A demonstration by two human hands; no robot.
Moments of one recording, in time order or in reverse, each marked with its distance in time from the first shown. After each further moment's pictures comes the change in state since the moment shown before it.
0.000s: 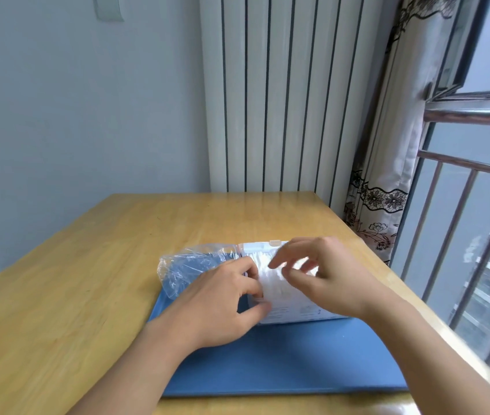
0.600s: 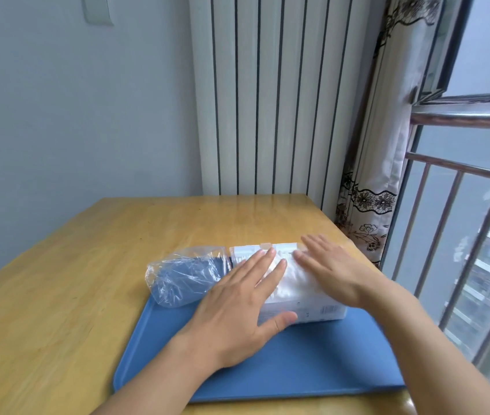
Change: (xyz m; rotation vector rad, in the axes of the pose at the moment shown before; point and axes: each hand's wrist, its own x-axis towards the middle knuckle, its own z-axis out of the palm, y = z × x) left_hand 0.013 0.030 0.026 0.189 -0.013 0.049; right_hand 0.000 0.048 -0.013 -0.230 -0.250 0.443
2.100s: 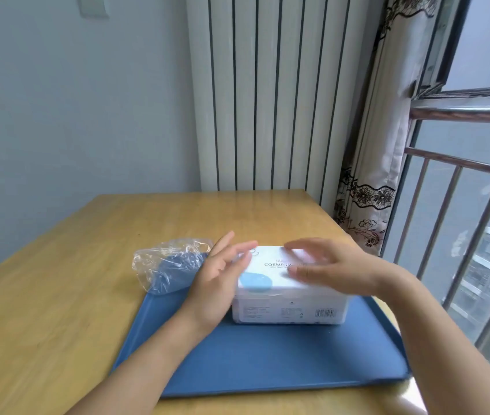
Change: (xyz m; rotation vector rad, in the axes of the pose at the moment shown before) left_hand 0.008 -0.018 0.002 -1.131 0.274 -0.392; right_hand -0.002 0.007 -0.016 0.212 -0.048 -0.110
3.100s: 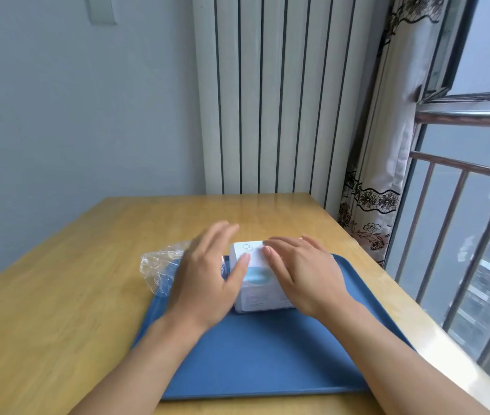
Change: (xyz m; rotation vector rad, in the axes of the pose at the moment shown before) left_hand 0.007 0.001 -0.025 0.758 0.241 0.379; right_hand 0.023 -0.034 0.066 -0.382 0.507 -0.242
